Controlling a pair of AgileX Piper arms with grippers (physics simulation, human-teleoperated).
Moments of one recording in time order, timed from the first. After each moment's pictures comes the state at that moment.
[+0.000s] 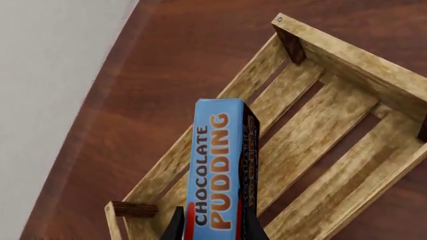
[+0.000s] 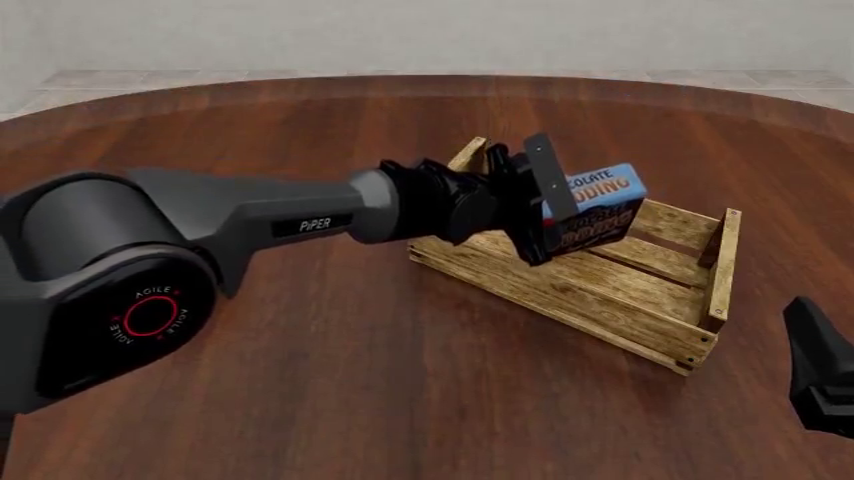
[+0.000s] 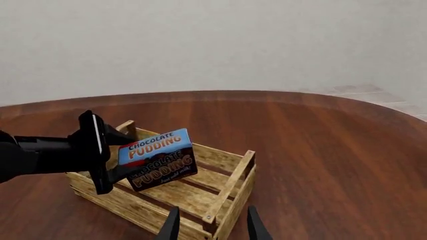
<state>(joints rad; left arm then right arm) -0.80 2.23 -1.70 0.07 0.68 -0.06 0.08 0.00 -0.04 0.04</state>
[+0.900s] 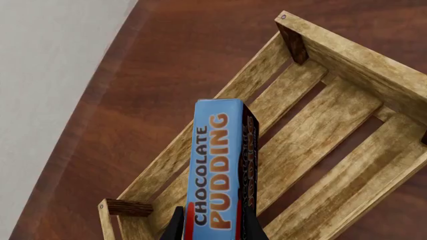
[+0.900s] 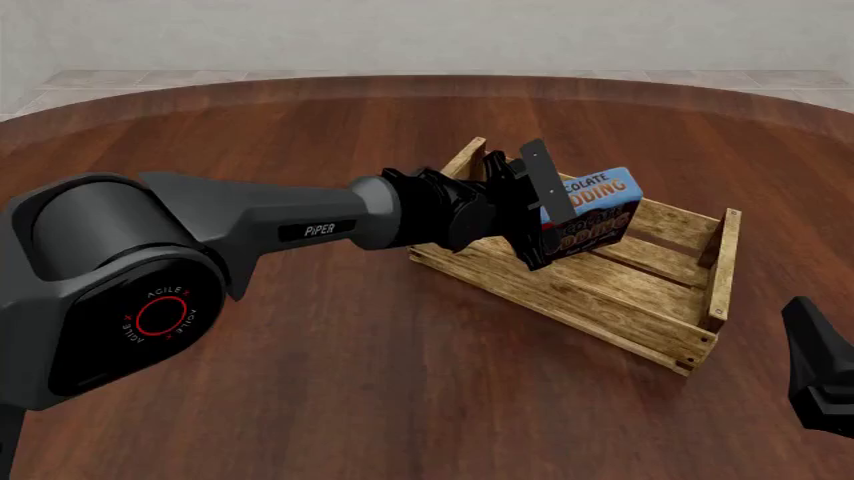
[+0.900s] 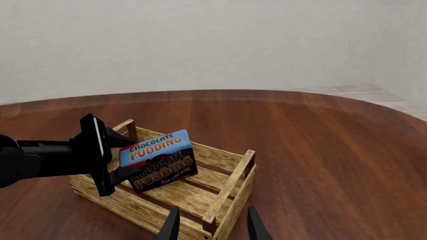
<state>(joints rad) -0.79 2.24 -1.68 0.03 0.65 -0.05 0.09 0.00 -0.05 0.04</state>
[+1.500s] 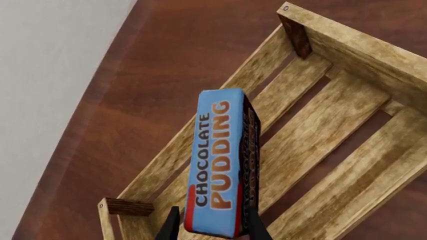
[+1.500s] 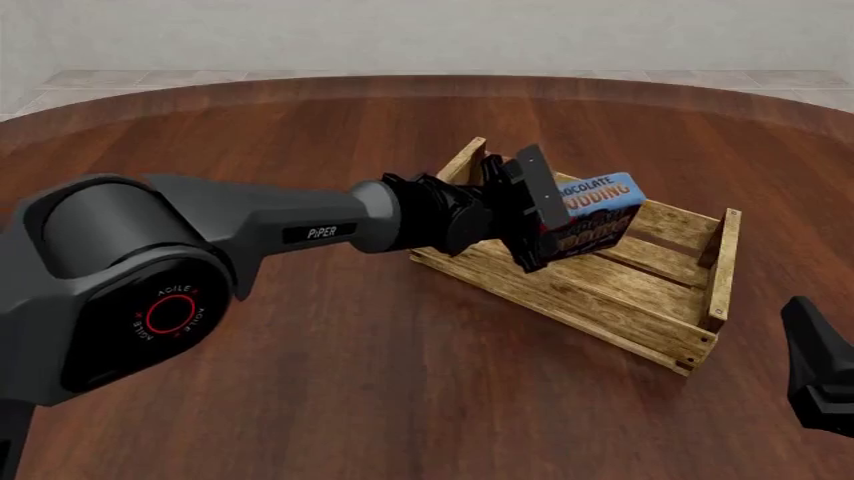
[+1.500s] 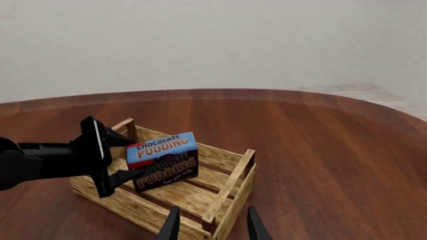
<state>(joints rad) -0.78 2.26 -1.68 0.01 0.68 -0.05 0.10 0.00 -0.05 0.03</state>
